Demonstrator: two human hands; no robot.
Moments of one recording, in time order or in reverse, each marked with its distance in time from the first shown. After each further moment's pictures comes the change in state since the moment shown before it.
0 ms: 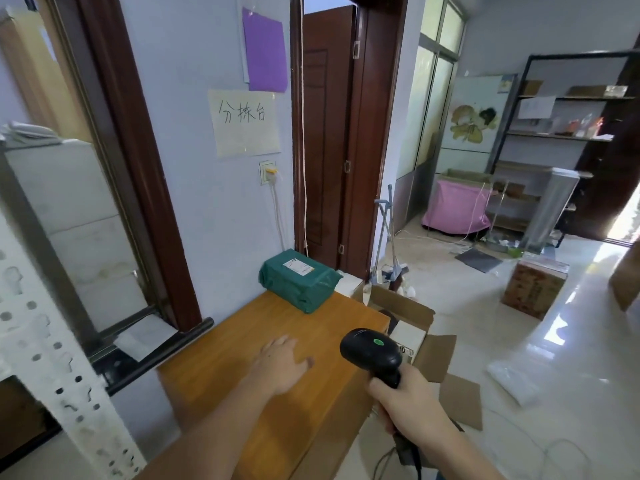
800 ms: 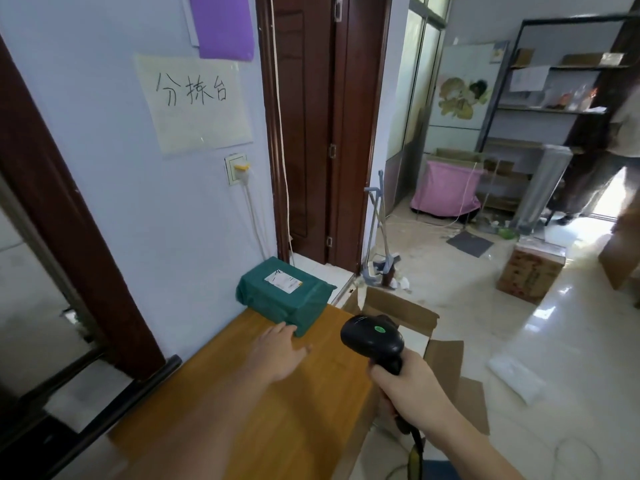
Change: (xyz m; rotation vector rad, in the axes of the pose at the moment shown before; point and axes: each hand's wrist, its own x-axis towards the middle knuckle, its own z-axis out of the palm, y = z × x) left_hand 0.228 -0.007 -0.020 0.043 -0.031 0.061; right_hand 0.196 -0.019 -0.013 -0.047 0.033 0.051
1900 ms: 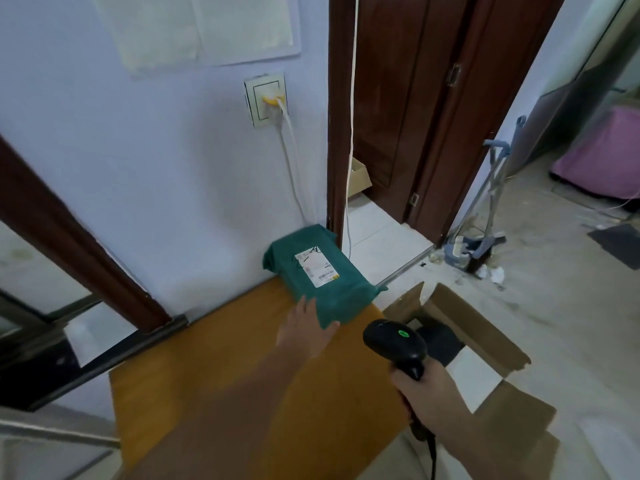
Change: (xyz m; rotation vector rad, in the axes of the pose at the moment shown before) left_hand 0.224 0.011 0.059 -0.187 0.001 -0.434; right_hand 0.303 0.067 -0.034 -0.103 -0.376 0.221
